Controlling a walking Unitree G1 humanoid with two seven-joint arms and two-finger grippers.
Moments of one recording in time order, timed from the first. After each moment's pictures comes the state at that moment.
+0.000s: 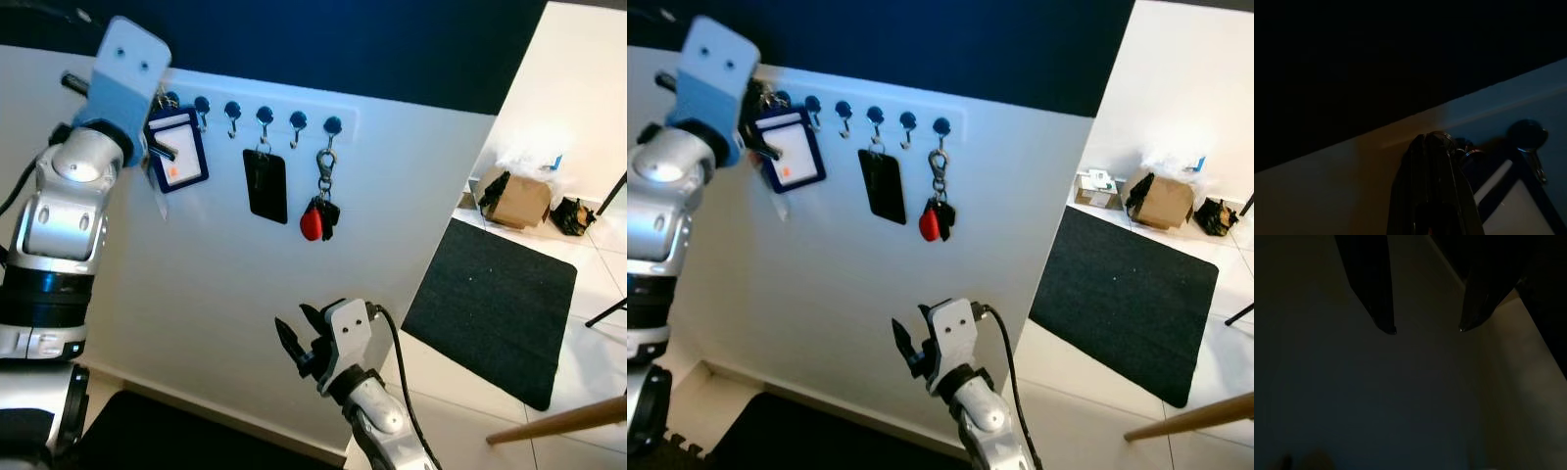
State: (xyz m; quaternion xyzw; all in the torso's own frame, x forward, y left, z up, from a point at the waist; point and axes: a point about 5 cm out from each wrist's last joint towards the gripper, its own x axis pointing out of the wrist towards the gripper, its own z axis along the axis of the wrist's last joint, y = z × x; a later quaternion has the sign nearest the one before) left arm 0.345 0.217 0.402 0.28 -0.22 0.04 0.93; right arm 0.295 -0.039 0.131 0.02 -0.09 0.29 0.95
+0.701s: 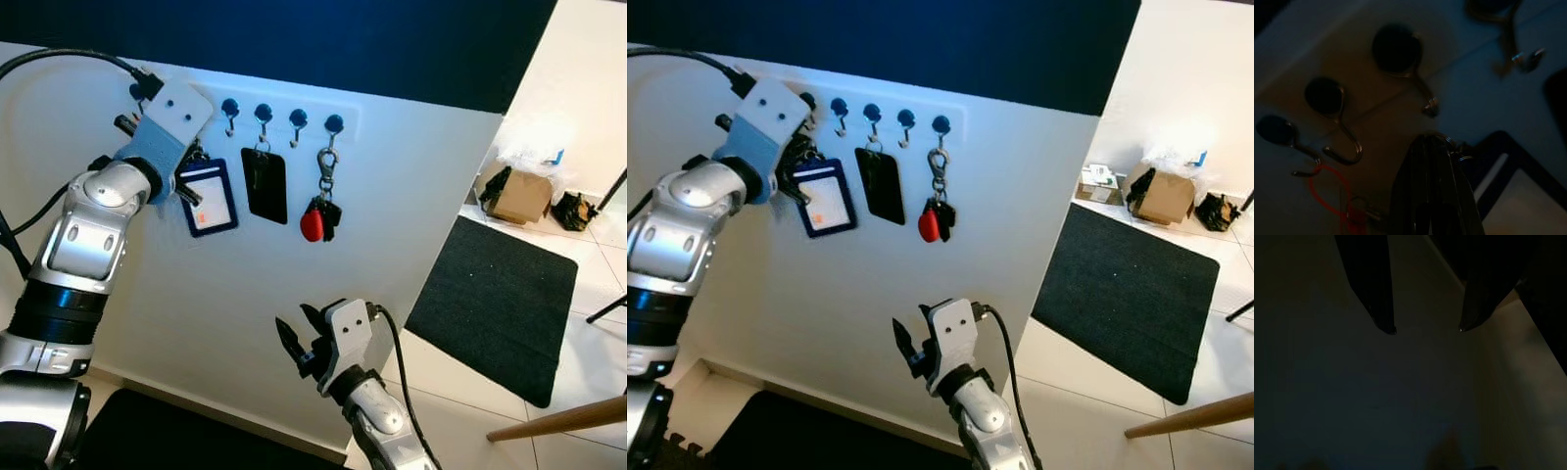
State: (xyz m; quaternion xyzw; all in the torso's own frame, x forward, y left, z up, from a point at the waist) left arm 0.359 0.200 0.360 0.32 -0.12 -0.07 0.94; right arm 0.294 -0.039 0.130 0.02 -0.09 0.29 0.95
